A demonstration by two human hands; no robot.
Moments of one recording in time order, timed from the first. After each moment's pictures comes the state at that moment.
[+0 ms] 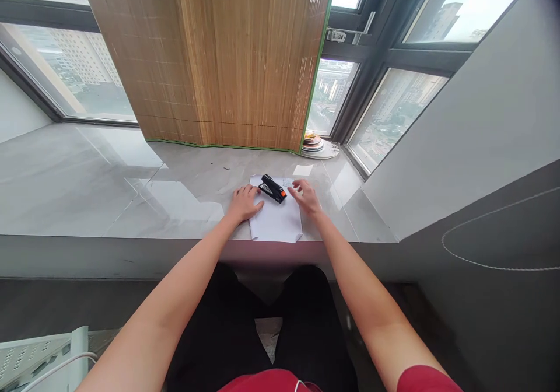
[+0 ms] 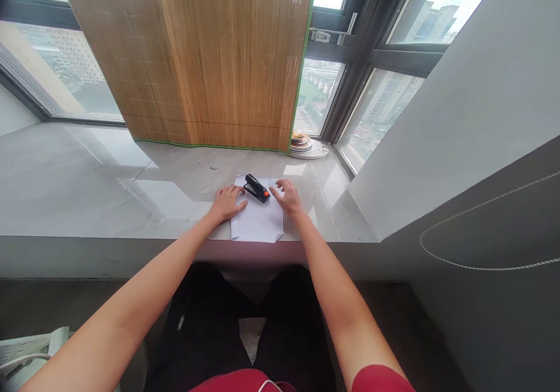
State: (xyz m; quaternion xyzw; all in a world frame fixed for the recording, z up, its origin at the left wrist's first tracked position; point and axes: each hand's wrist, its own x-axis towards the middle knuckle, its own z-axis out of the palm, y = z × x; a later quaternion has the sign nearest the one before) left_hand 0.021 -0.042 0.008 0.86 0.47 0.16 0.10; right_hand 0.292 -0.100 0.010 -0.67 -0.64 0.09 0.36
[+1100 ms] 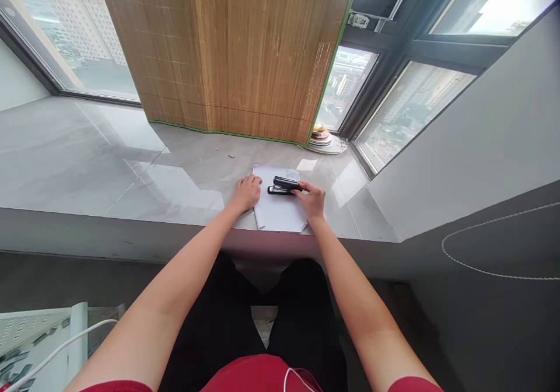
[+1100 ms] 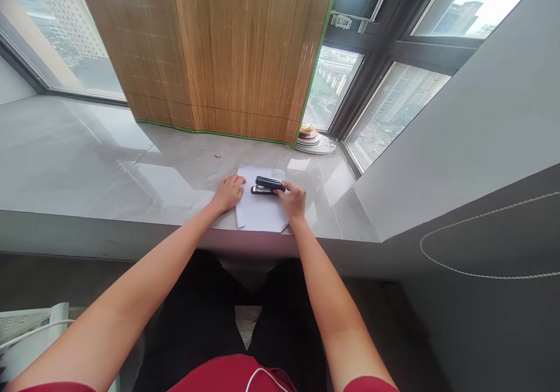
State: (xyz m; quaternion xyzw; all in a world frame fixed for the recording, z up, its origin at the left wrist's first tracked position) left_hand 0.019 -0.038 -0.004 0.85 0.48 0.19 0.11; right_hand 0.277 -0.110 -0.016 -0.65 -0.53 0.11 0.54
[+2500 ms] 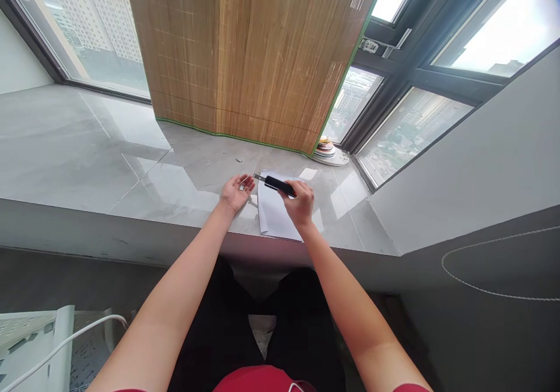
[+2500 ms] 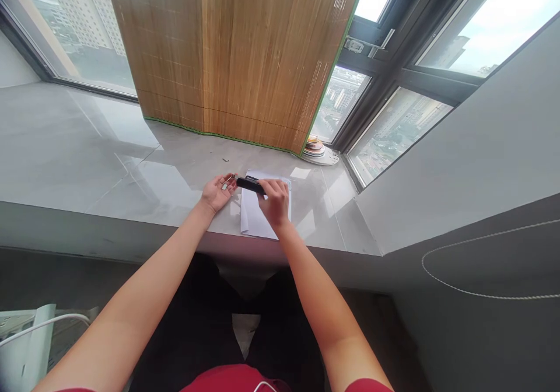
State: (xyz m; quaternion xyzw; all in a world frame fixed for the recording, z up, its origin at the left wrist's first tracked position) left_hand -0.024 -0.027 0.021 0.09 0.27 0.55 0.78; right_hand 0.186 -0.110 0.039 -0.56 -0.71 -0.11 0.42
